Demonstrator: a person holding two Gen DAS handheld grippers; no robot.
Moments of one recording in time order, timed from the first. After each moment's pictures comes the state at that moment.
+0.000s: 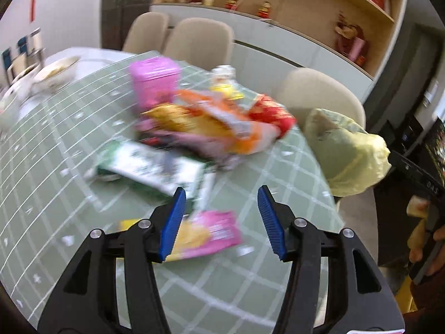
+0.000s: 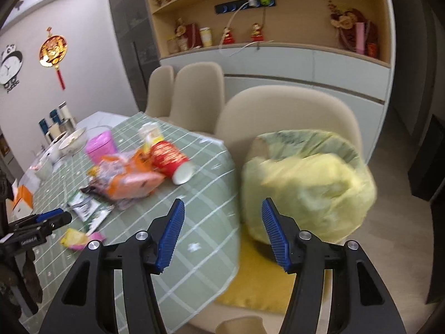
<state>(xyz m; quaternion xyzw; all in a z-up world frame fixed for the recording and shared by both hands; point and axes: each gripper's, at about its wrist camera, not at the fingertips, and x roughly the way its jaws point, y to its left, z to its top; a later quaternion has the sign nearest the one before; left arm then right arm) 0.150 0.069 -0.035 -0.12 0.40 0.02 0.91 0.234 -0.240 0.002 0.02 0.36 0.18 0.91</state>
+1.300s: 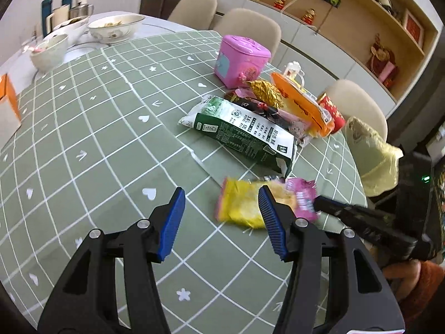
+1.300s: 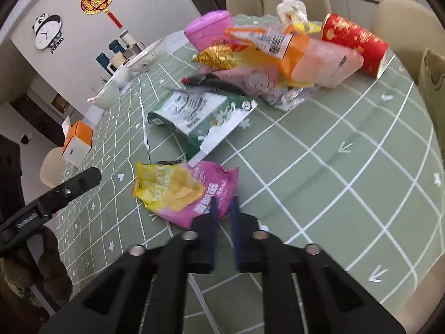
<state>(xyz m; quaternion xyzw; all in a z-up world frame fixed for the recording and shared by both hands) 0.087 0.163 -0.064 -0.18 0.42 0.06 0.89 0.199 -0.049 -0.090 0.04 0.50 0.36 0.78</state>
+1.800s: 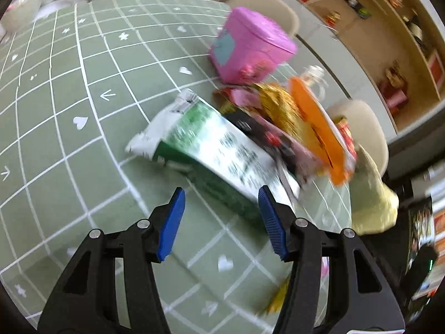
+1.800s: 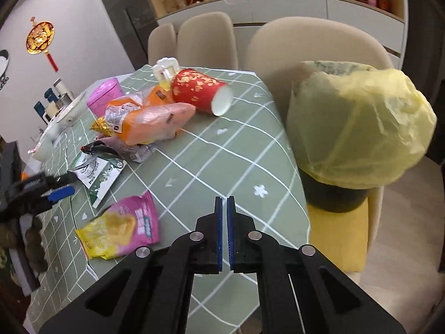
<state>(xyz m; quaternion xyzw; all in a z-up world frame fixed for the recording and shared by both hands) 0.197 0.183 -0.107 -0.31 0.46 0.06 0.83 0.220 -0.173 -0.072 0.05 0.47 0.18 0.86</state>
